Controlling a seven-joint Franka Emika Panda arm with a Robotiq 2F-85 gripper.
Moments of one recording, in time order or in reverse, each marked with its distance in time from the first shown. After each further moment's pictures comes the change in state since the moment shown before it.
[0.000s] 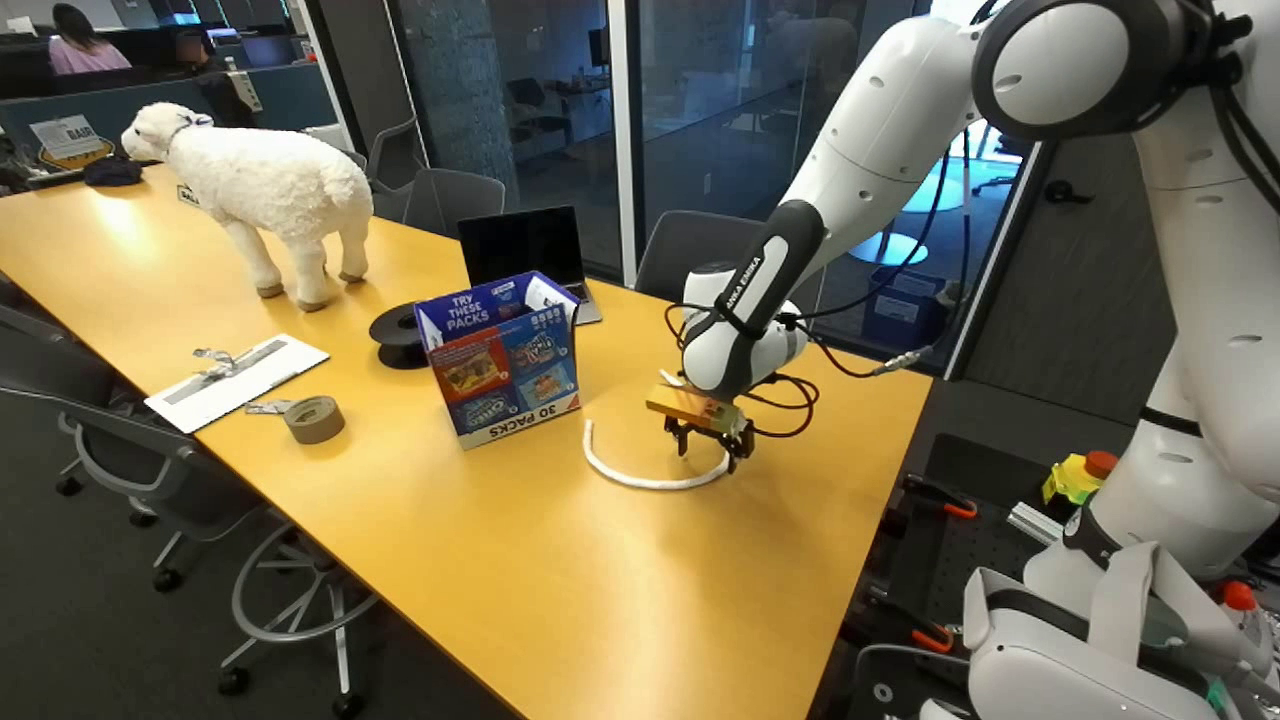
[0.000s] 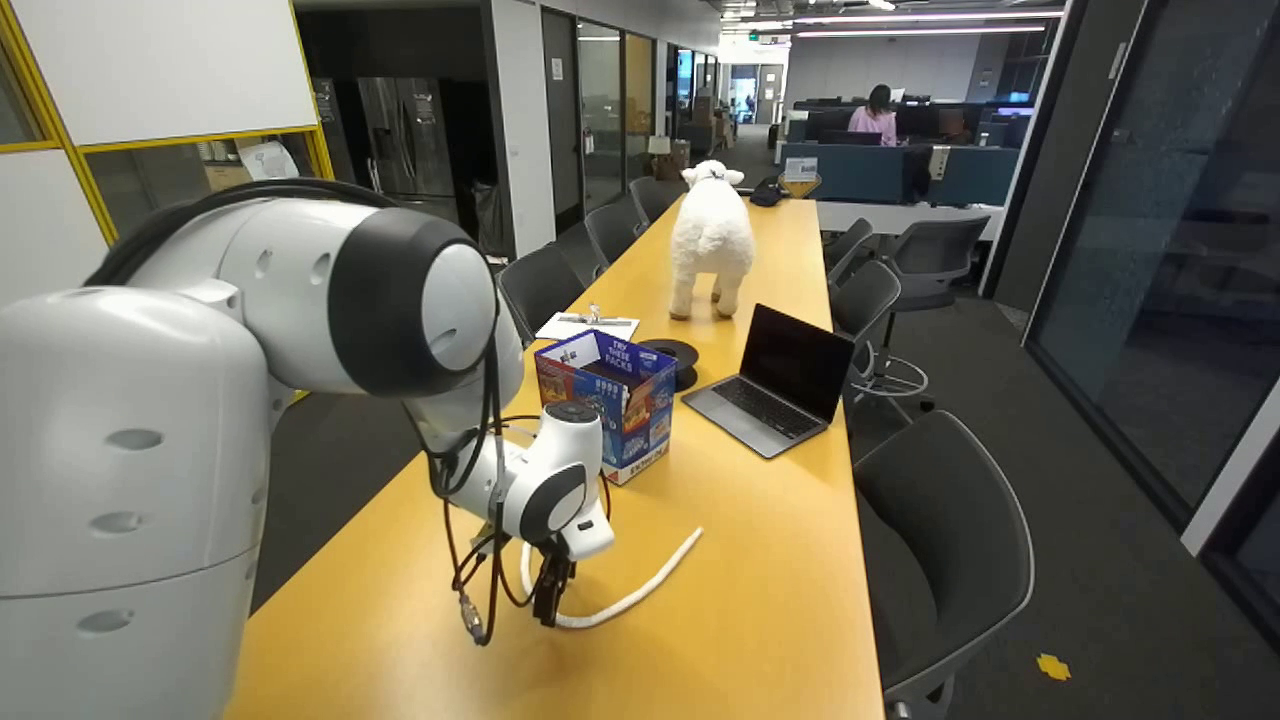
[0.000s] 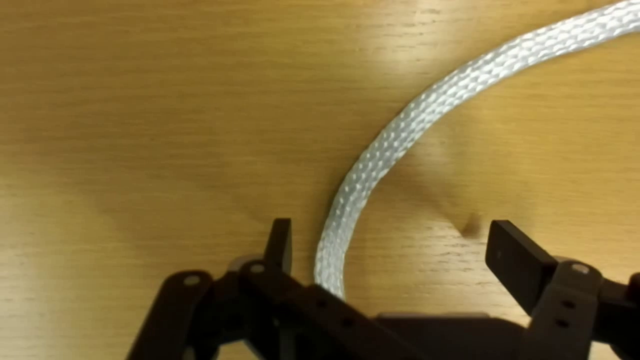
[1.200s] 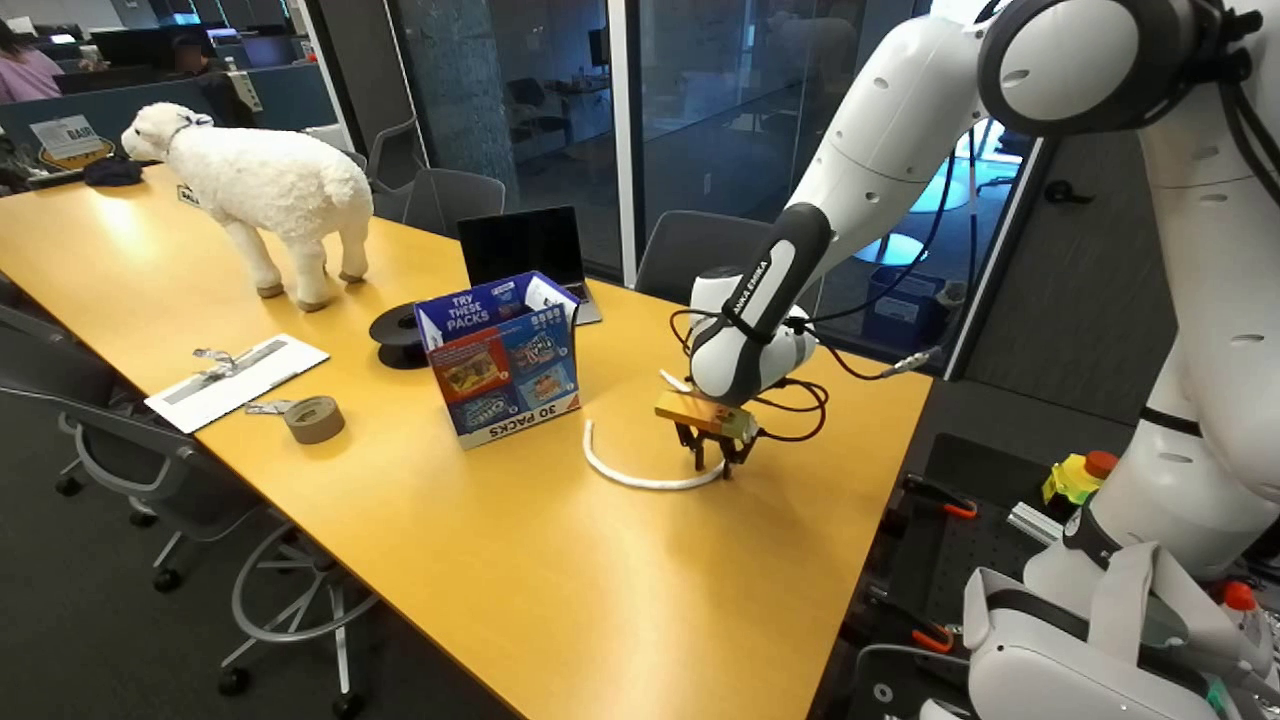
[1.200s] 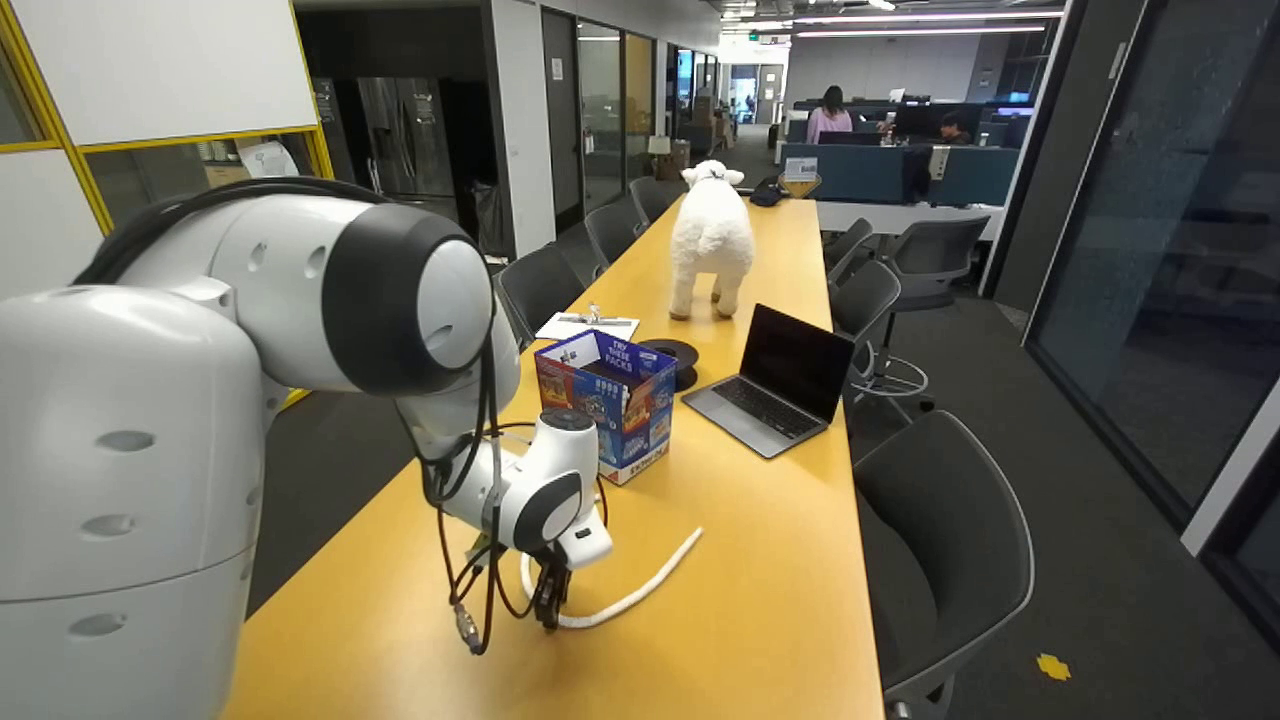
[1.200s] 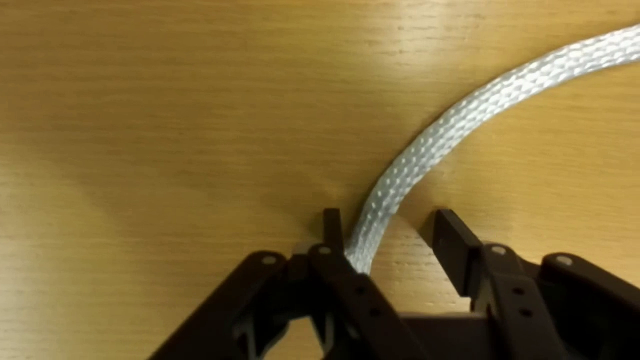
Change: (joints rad) arm 0.000 -0.012 0.004 -0.040 0.003 0.028 -0.048
